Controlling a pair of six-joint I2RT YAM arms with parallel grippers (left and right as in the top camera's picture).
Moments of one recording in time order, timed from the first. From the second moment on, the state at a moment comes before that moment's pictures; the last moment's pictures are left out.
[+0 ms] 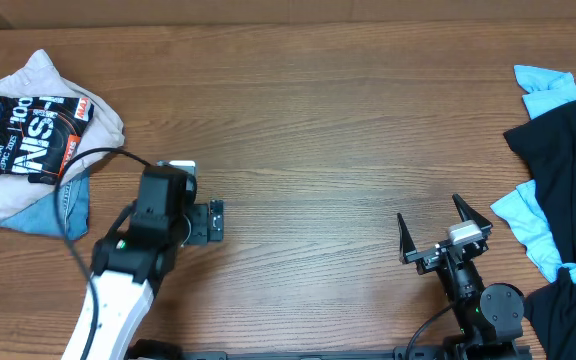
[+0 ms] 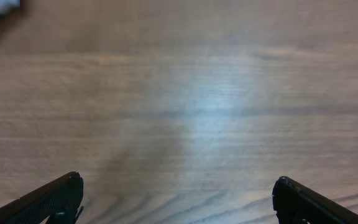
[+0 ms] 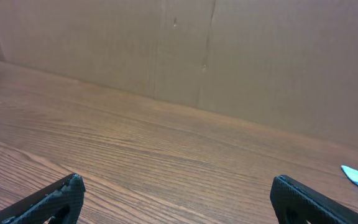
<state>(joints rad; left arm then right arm) -0.20 1.04 0.76 -0.71 -0.09 -0.16 0.14 0.01 0.02 -0.02 -0.15 -0.14</state>
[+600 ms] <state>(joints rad) -0.06 0.35 0.14 -0.17 0.05 -0.17 0.14 0.01 0.02 -0.02 -0.15 -0.14</state>
